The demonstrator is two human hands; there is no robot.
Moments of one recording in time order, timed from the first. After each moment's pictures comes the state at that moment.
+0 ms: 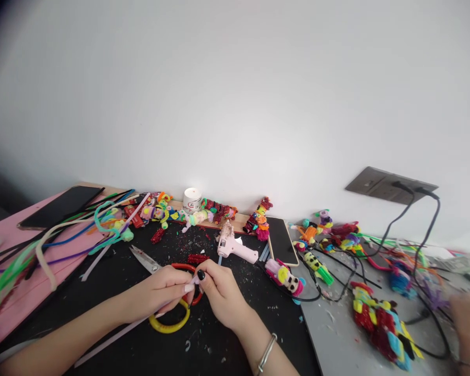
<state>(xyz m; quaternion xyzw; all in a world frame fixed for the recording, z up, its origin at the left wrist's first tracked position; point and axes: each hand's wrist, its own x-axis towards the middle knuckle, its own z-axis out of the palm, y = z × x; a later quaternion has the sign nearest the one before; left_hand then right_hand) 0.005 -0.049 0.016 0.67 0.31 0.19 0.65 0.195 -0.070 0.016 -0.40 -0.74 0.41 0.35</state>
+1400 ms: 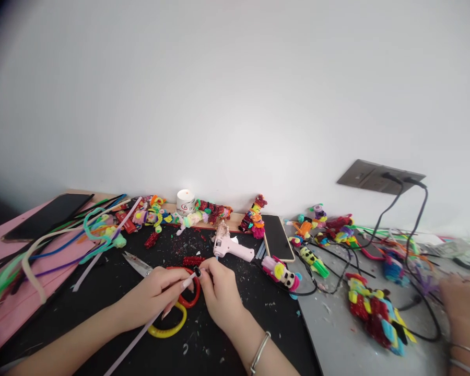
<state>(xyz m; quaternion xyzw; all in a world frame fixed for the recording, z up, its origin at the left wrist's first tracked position) 0.010 -0.051 0.021 0.74 0.37 0.22 0.52 0.187 -0.075 0.013 -0.50 -0.73 0.26 0.39</state>
